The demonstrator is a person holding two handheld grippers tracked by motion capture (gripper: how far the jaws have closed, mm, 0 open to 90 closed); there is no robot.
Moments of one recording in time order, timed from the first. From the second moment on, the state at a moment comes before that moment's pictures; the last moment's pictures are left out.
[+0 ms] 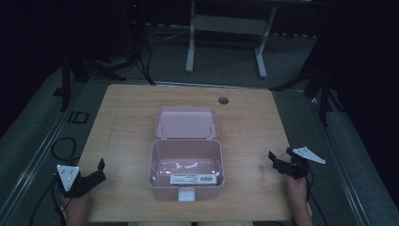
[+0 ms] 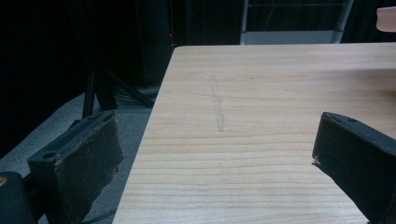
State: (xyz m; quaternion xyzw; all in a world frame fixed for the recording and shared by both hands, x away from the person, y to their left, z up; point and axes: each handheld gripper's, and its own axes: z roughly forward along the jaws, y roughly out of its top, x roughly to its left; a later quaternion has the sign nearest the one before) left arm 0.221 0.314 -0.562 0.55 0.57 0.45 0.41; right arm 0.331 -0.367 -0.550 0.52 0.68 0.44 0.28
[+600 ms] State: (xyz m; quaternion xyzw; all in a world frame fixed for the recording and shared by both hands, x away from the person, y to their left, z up) left arm 0.221 0.314 -0.562 0.55 0.57 0.45 0.41; right arm 0.332 -0.361 -0.553 0.51 0.69 0.42 0.29
